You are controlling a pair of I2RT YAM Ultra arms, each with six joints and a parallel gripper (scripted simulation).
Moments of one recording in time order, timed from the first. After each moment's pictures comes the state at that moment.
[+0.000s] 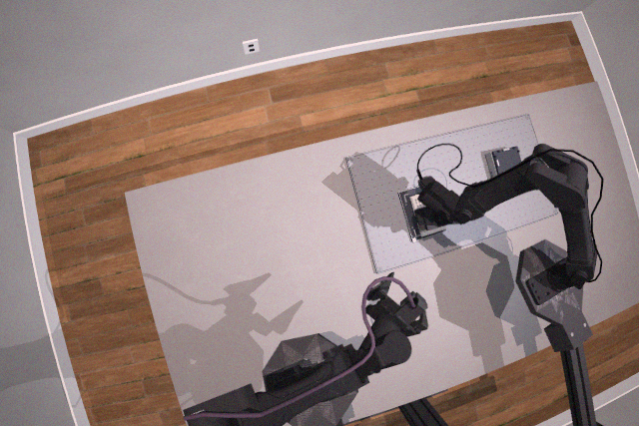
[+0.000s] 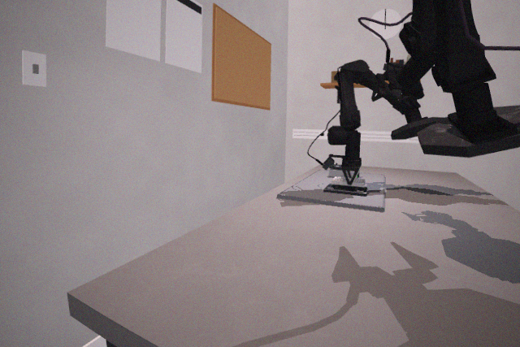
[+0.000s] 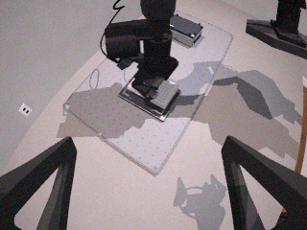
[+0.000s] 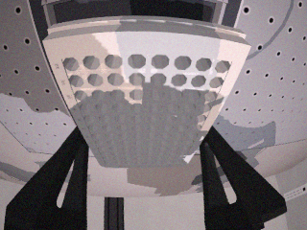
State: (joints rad) left arm -1.36 1.32 0.25 0.44 -0.56 0.13; right arm 0.63 2.48 1.09 -0.09 0.40 0.64
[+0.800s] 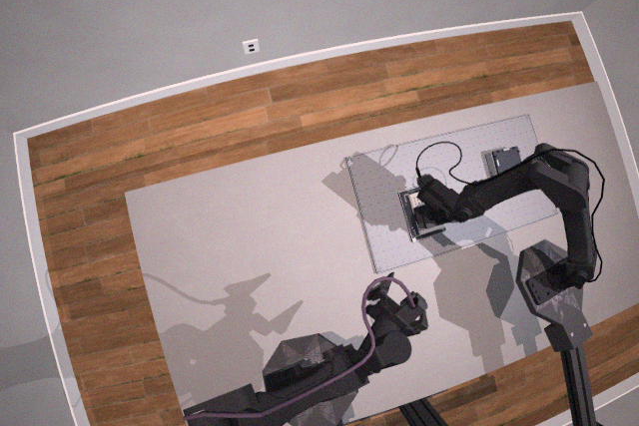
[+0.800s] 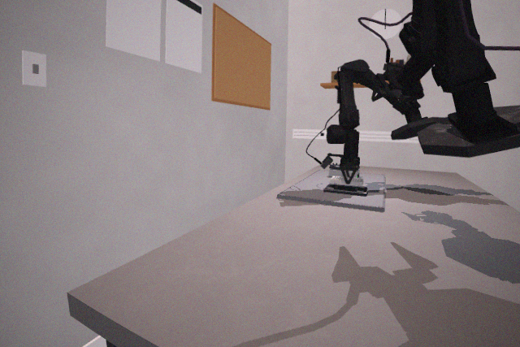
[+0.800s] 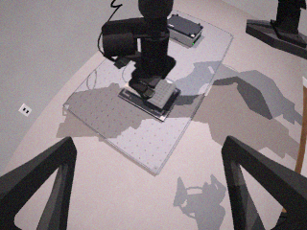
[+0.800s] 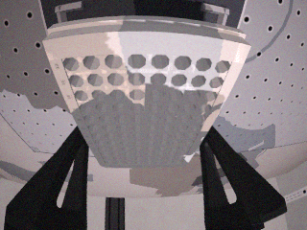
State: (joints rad) left arm -1.36 1.32 0.25 0.44 -0.56 0.13; right arm 0.63 2.47 1.10 -0.10 0.39 0.64
